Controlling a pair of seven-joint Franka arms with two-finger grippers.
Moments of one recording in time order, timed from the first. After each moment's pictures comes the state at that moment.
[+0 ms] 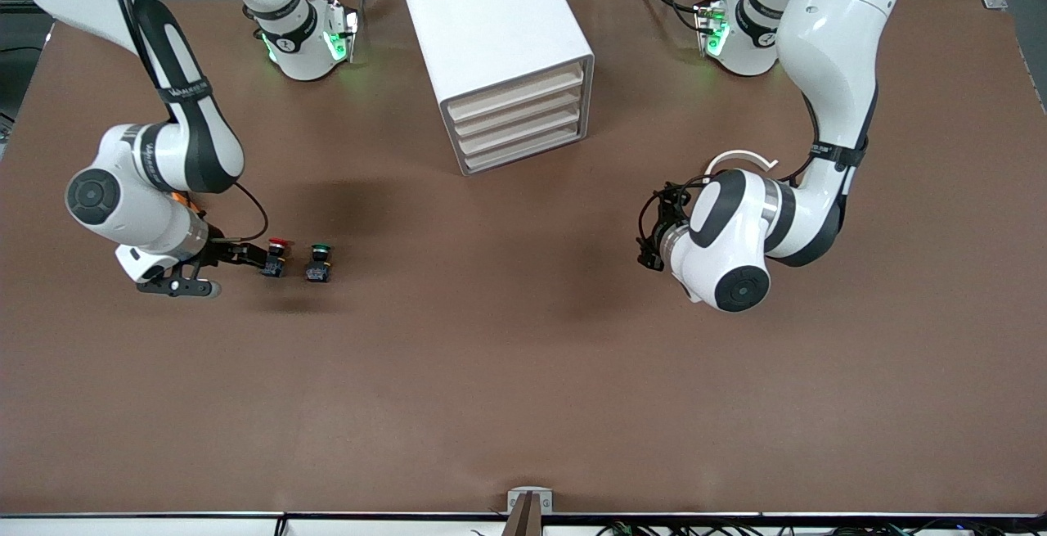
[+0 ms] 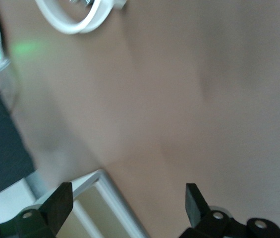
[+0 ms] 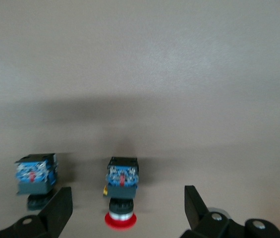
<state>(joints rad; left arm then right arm) -0.33 0.66 -0.09 -1.49 -0.38 1.53 -1.65 -0.06 0.33 0.02 -2.14 -0.03 2.42 0.06</state>
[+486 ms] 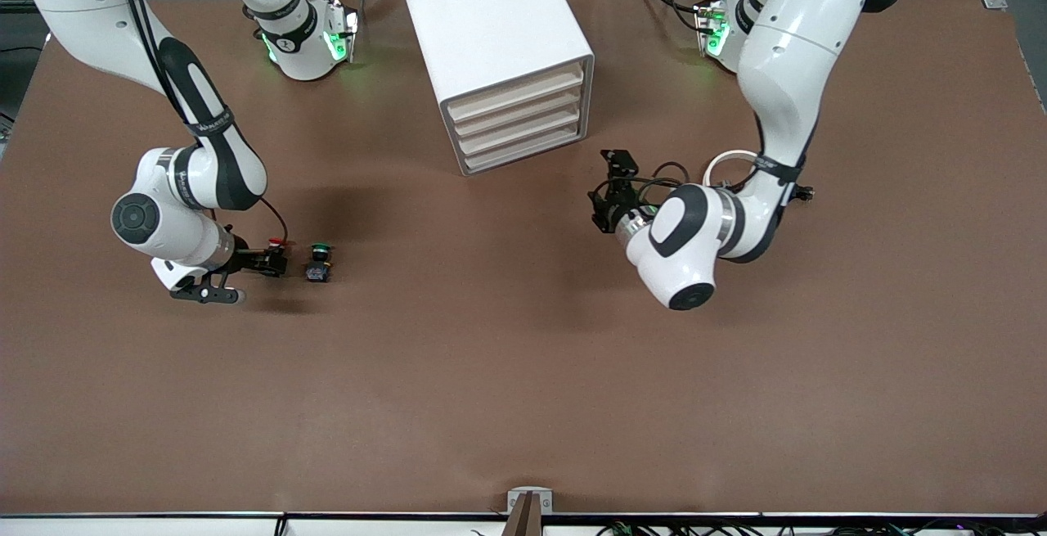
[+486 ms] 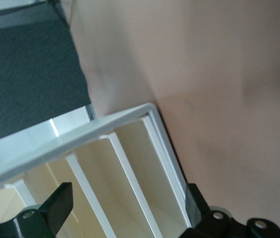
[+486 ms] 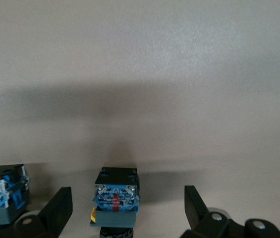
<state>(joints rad) -0.41 0.78 -0.09 -1.49 -0.69 1.42 -1.86 -0.06 0.44 0.02 -2.14 -0.03 2.48 0.08</state>
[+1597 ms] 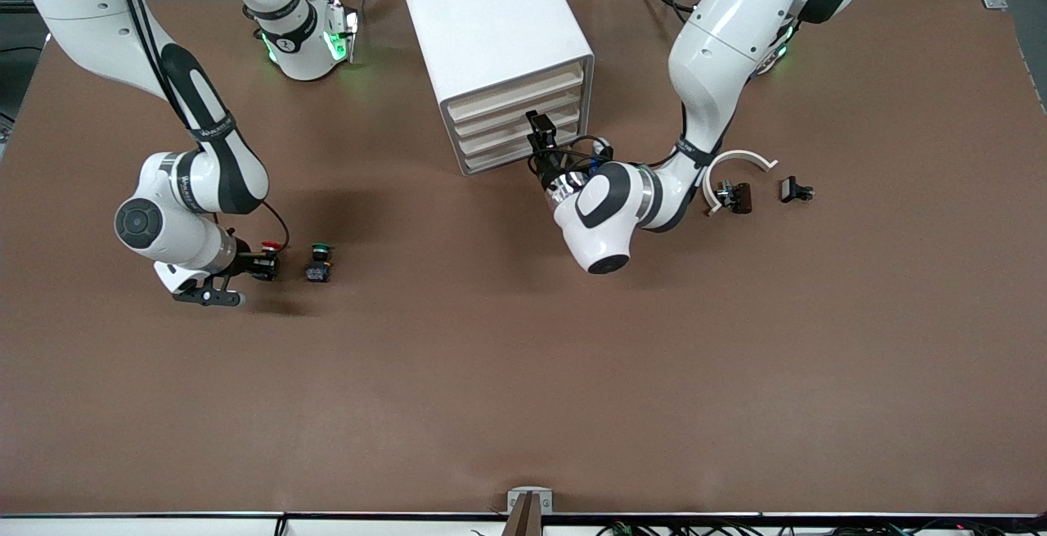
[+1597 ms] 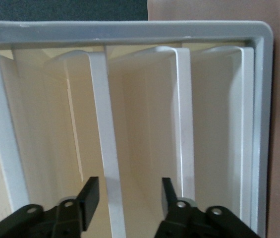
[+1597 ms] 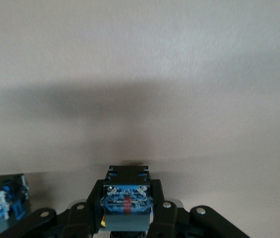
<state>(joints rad) -0.59 0.85 -0.09 -1.49 -0.93 1.42 -2.20 -0.06 0.45 0.02 -2.10 -0.03 2.45 0.09</state>
